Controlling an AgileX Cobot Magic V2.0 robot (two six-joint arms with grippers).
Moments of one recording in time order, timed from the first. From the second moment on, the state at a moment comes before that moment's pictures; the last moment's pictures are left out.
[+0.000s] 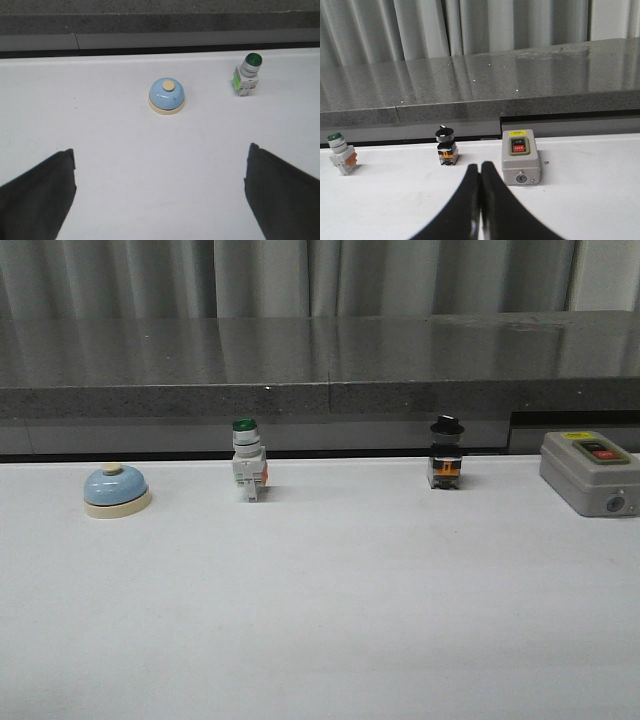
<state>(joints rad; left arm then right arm) -0.09 0.82 -0.75 -0.13 0.63 0.02 0.12 -0.01 0.03 -0.10 0.02 0.23</state>
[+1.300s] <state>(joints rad) -0.18 1.83 -1.34 -0.10 0.51 0.02 0.12 -0.01 0.03 -0.10 0.02 0.23</state>
